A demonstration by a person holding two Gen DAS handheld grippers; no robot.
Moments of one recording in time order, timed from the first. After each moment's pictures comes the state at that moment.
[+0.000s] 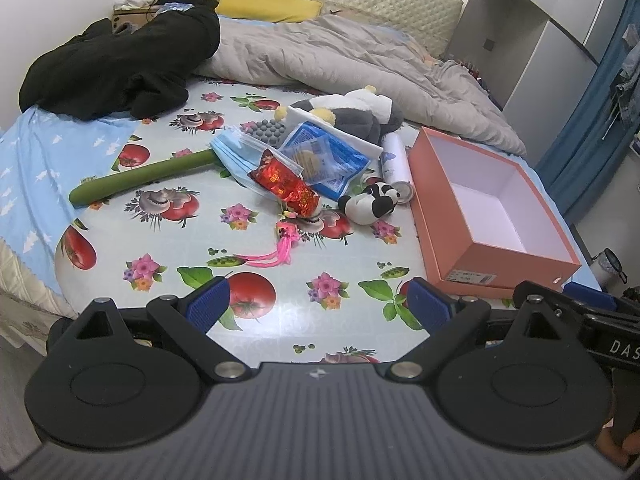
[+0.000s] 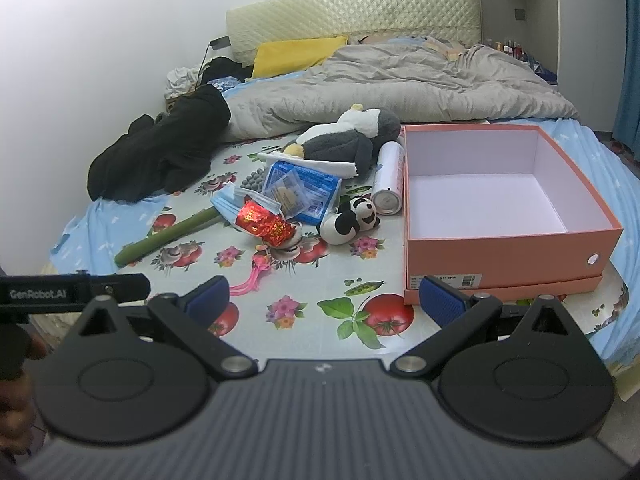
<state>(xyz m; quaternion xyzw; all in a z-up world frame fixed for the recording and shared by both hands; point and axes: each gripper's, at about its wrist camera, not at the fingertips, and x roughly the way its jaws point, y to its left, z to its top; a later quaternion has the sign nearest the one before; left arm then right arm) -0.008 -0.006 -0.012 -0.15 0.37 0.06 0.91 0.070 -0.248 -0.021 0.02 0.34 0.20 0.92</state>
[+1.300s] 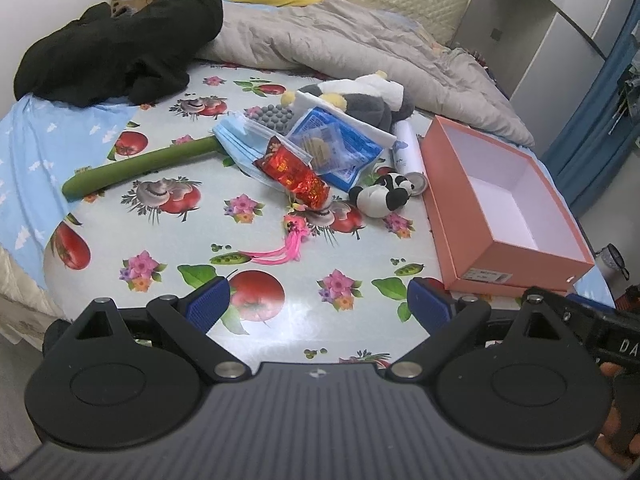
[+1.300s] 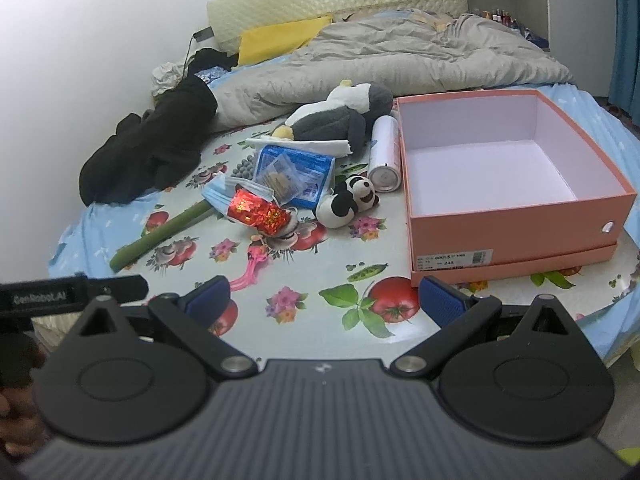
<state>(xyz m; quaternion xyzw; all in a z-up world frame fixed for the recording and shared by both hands) 0.020 0.012 -0.031 -0.15 0.40 0.06 0.90 0.092 -0.245 -0.041 0.06 0.37 0.19 0.91</state>
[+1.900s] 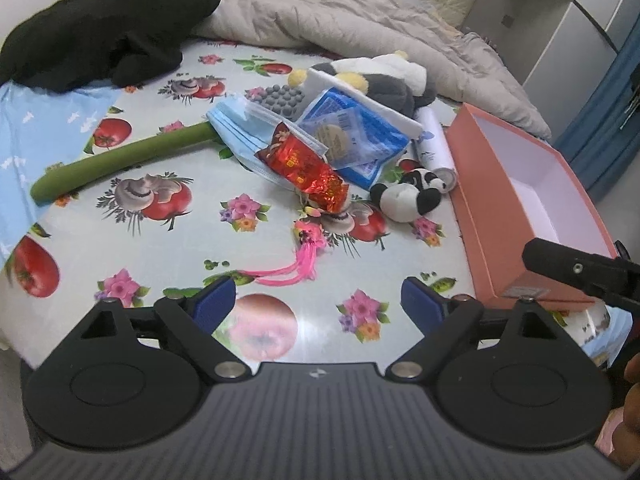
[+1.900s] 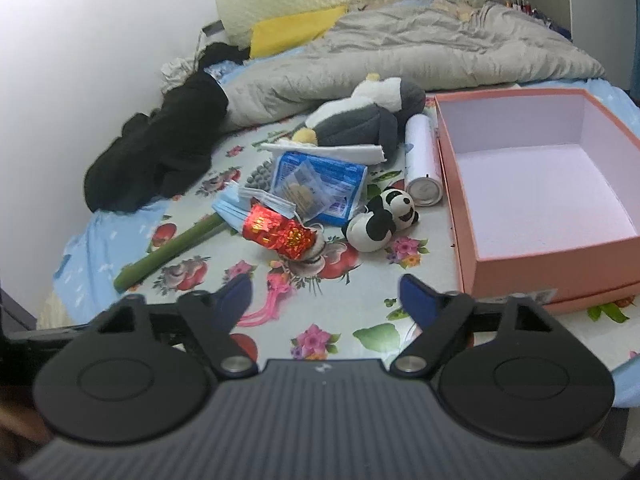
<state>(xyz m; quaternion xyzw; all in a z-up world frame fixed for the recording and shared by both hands) 0.097 0.045 -0.084 -0.16 0.42 0.06 0.89 0.161 -0.195 -0.057 0.07 0.39 0.20 0.90</state>
